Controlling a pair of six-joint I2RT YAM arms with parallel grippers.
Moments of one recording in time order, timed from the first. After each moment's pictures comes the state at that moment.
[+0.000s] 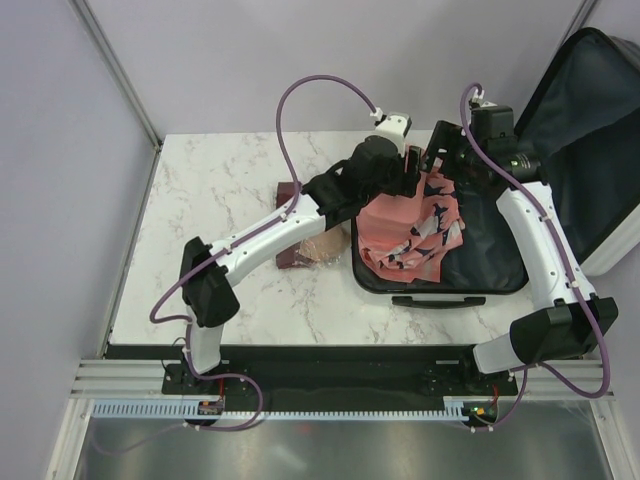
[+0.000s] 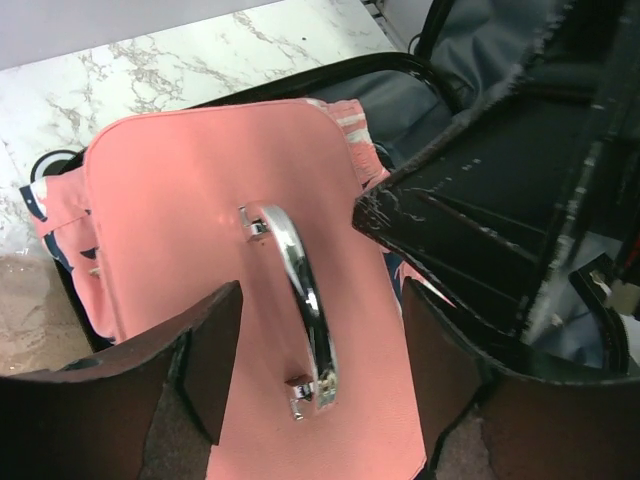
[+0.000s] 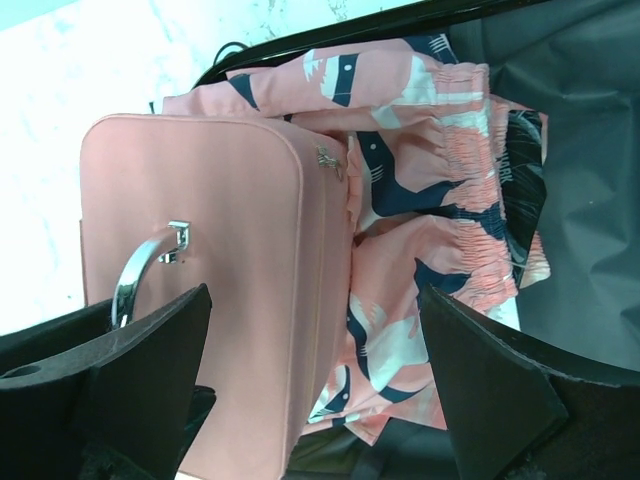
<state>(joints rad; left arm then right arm) -0.95 1.94 1.94 -0.32 -0.29 -0.35 0.15 1.46 1.61 -0.81 -0.02 0.42</state>
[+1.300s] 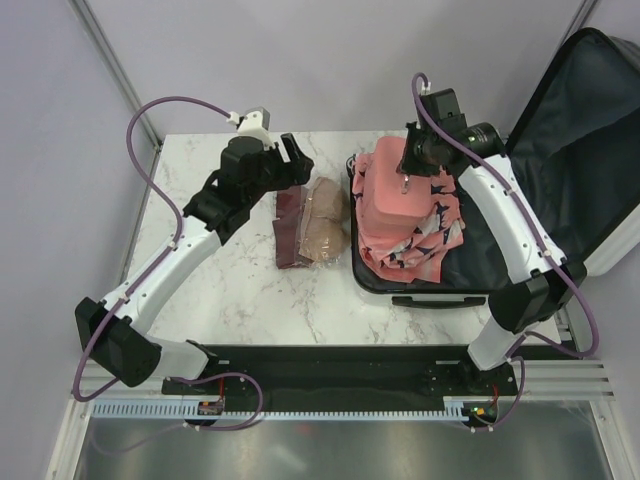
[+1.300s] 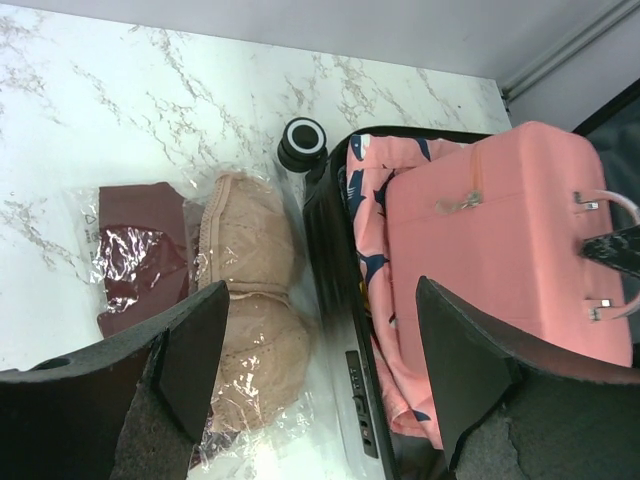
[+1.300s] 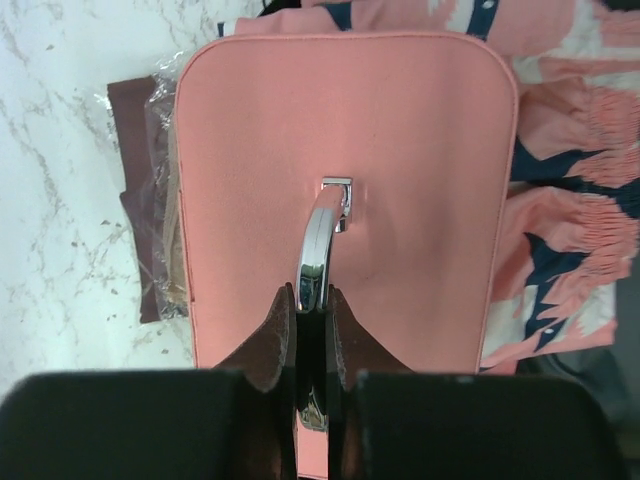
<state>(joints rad) -0.54 1.36 1.34 -0.27 -0.15 -0.50 0.37 1.67 1.90 -1.02 0.09 0.50</state>
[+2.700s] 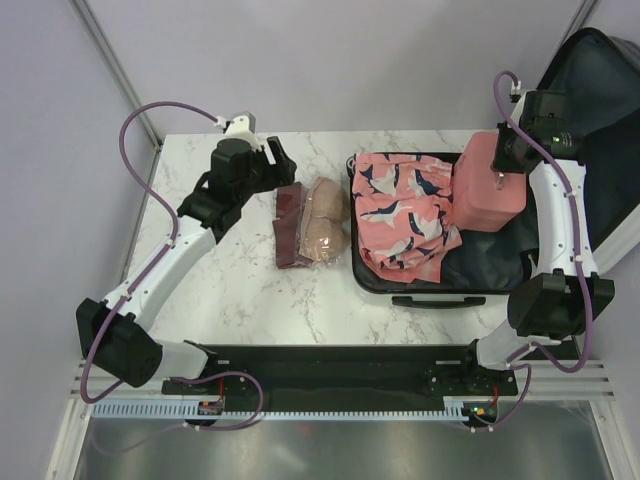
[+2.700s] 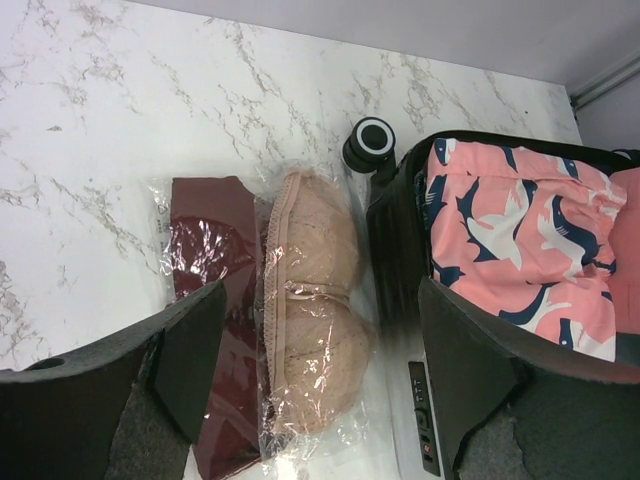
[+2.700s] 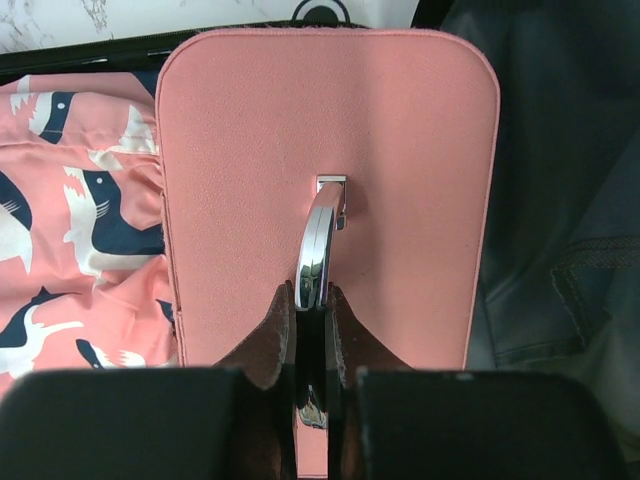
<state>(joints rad) -0.44 1.35 1.27 -0.26 -0.14 -0.45 -0.14 1.60 1.80 -0.96 0.02 0.02</state>
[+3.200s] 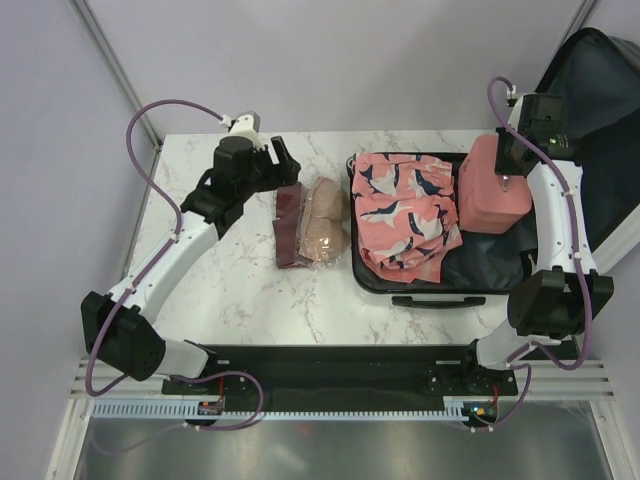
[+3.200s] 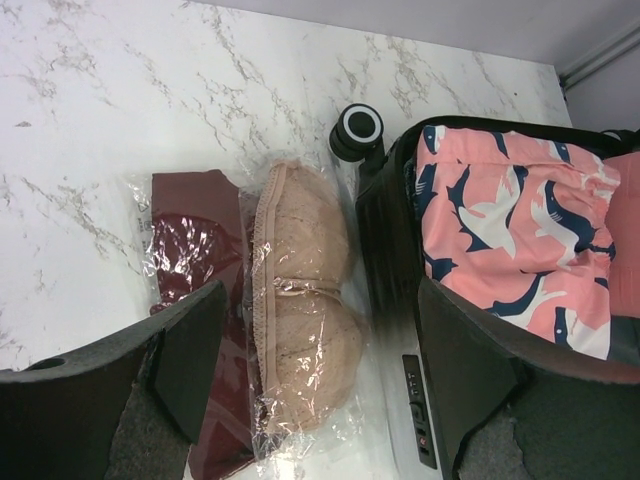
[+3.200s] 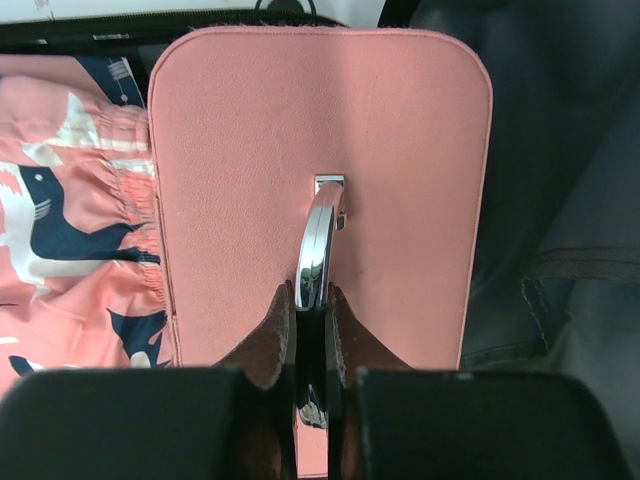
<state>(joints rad) -0.43 1.38 1.28 -0.25 -0.09 -0.45 -0.14 1.61 1.77 -0.92 0.08 -0.06</state>
